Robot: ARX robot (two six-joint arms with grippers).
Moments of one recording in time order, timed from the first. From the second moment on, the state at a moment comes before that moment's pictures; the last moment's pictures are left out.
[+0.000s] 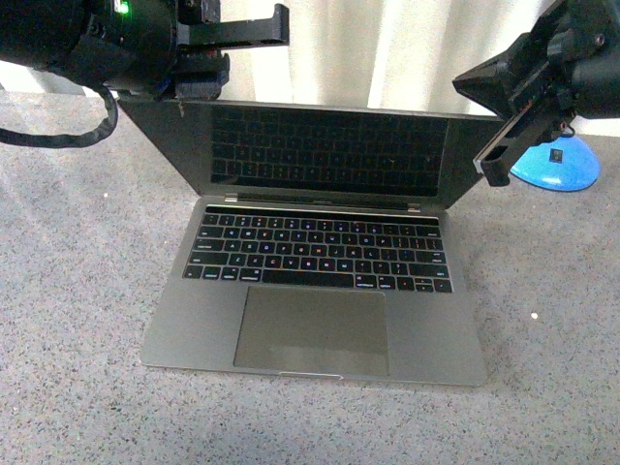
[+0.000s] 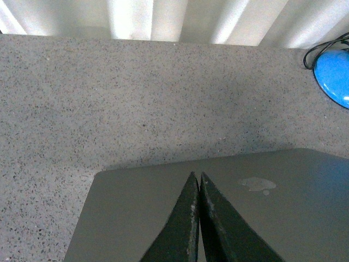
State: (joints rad) left arm -0.33 1.77 0.91 0.33 -0.02 -0.19; right arm 0.24 1.73 0.77 0.45 -0.33 -0.57
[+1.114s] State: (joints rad) left arm -0.39 1.73 0.75 0.40 -0.05 -0.29; right arm 0.26 1.72 0.66 0.51 -0.32 -0.56
